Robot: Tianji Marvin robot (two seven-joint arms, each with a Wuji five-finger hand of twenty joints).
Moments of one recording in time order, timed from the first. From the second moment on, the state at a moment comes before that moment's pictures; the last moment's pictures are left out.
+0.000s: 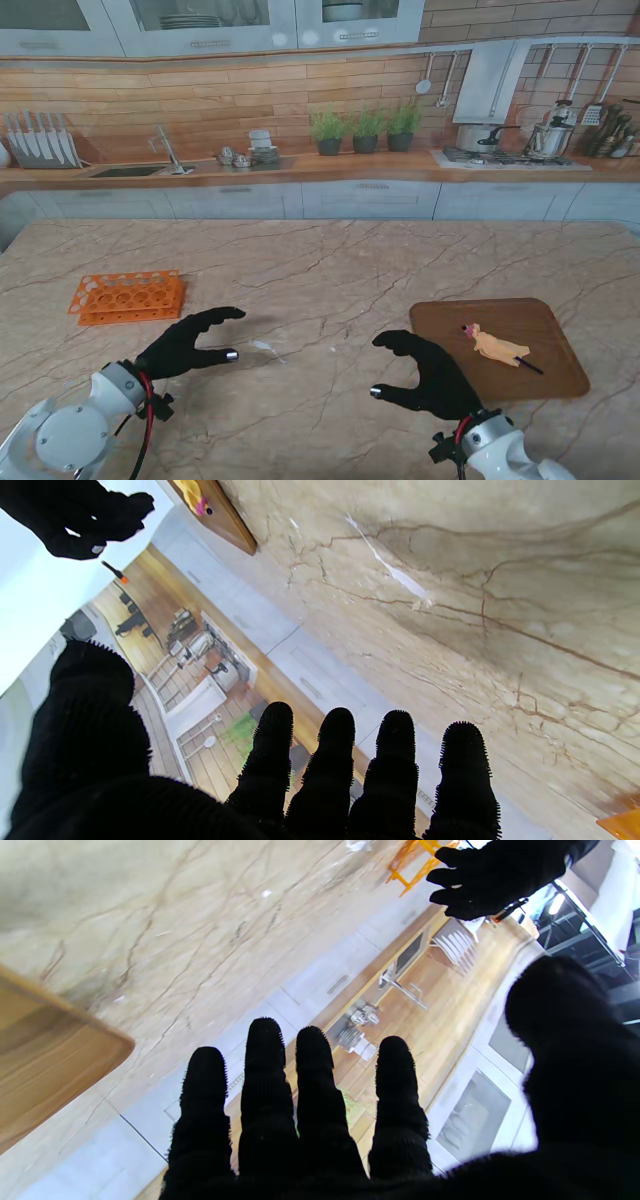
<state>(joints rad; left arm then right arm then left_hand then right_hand) 1.78 -1.07 -1.46 -1.62 0.34 -0.42 -0.21 -2.04 -1.12 1.39 -1.84 -0.55 -0.29 -0.17 0.60 -0.33 0.03 -0.01 0.32 0.11 0.37 0.40 0.43 0.21 0.17 0.37 0.31 0.29 0.22 0.47 0.00 0.37 0.58 0.52 0.41 -0.61 0.62 -0.07 0.28 -0.17 0.72 0.55 0.50 0.11 0.59 0.35 0.51 0.10 0.42 0.48 0.18 0.18 0.60 0.68</state>
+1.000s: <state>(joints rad) 1.94 -1.06 -1.55 -1.65 0.38 -0.59 -0.18 -2.12 -1.13 1.35 -1.87 -0.54 -0.32 -0.18 0.61 -0.39 0.24 -0.01 0.33 0.10 0.37 0.41 0.42 0.20 0.15 0.37 0.31 0.28 0.20 0.46 0.03 0.37 0.48 0.56 0.34 -0.61 0.63 -0.07 0.27 -0.17 0.67 0.53 0.49 0.11 0.55 0.34 0.52 0.10 0.38 0.47 0.17 0.20 0.55 0.69</state>
